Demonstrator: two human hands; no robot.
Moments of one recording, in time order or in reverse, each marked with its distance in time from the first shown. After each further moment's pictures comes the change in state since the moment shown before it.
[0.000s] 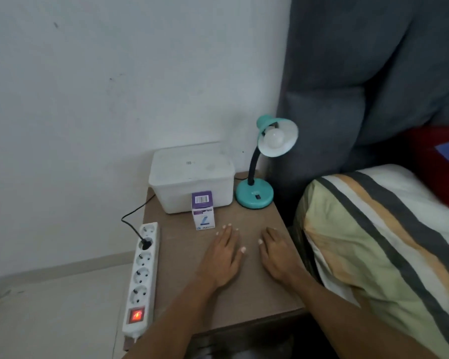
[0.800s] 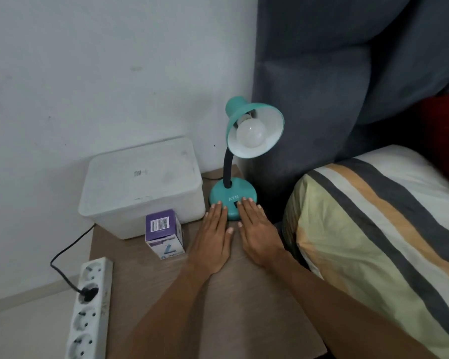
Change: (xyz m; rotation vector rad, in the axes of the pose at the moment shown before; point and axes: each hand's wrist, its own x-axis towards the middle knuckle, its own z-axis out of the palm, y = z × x) left_hand 0.143 -0.029 0.049 0.007 0.088 0.069; right_hand 0.127 0.049 0.030 -0.119 0.134 -0.194
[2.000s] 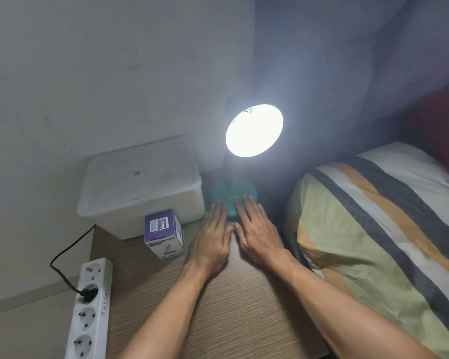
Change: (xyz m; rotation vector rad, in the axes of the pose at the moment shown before) left_hand 0.003 -0.002 0.005 -0.080 0.037 -0.026; right_hand 0.002 -0.002 -0.001 0.051 -0.017 0.011
